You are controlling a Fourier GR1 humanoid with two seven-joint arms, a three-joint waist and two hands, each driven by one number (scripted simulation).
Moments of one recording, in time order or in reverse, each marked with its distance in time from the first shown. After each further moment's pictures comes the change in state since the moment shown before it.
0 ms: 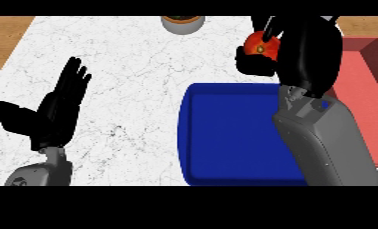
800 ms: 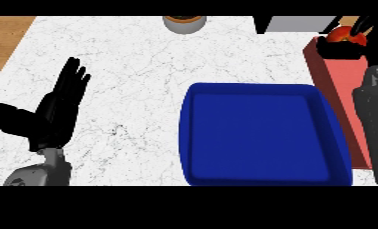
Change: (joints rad) left arm 0.005 -0.001 0.006 -0.006 0.003 -0.012 -0.003; right arm 0.095 -0.263 -0.305 0.241 -0.050 -0.087 -0.276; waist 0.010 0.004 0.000
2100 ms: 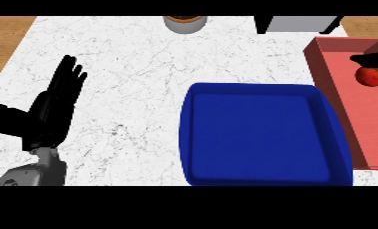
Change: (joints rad) left arm -0.008 0.013 0.018 -0.020 0.021 -0.017 0.026; right arm -0.053 -0.109 -0.270 0.556 -0.230 -0.310 -0.555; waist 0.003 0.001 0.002
